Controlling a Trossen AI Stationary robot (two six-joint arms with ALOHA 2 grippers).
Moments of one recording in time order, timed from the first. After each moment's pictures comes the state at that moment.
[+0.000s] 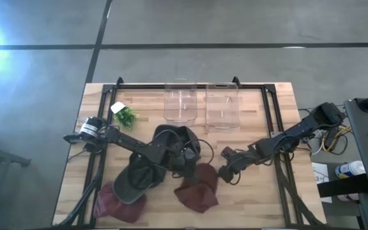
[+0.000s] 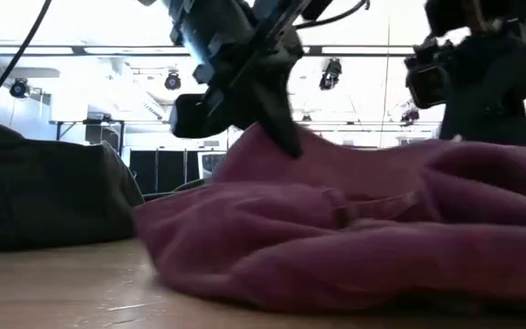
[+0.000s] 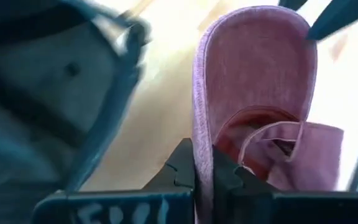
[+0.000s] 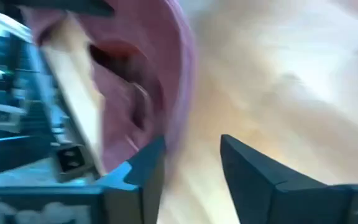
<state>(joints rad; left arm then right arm) -0.31 1.90 1.39 -0.43 -0.13 -1.00 0.42 1.36 0.60 -0.08 0.02 1.33</state>
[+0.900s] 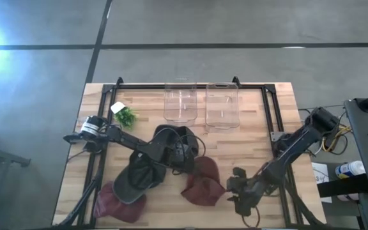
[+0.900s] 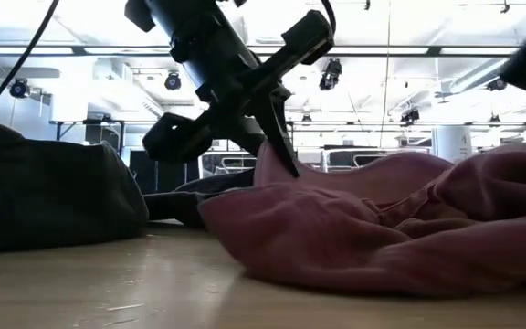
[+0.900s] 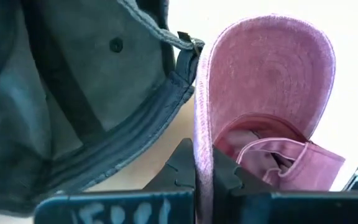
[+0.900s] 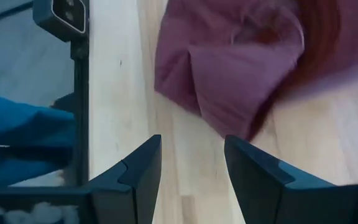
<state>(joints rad) -0.27 1.90 1.30 -0.30 -0.16 -1.46 0.78 1.54 0.92 -0.37 0.25 0.89</state>
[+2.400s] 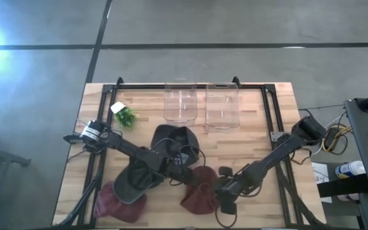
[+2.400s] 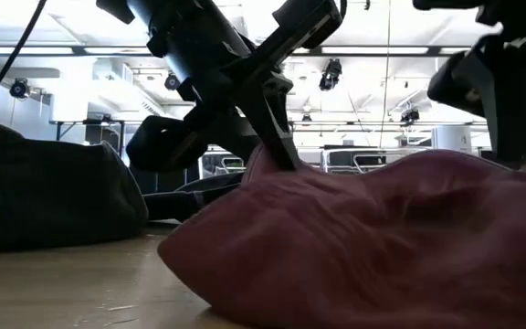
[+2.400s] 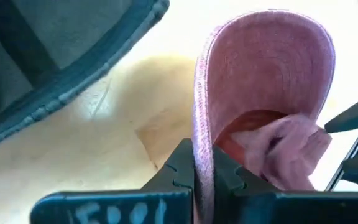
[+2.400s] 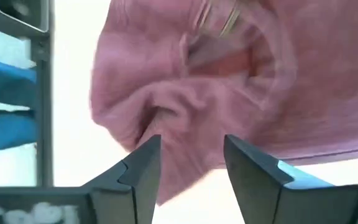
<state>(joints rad) -0.36 1.94 1.31 -0.25 -0.18 -1.42 0.63 1.73 1.11 -0.47 0.08 0.72</state>
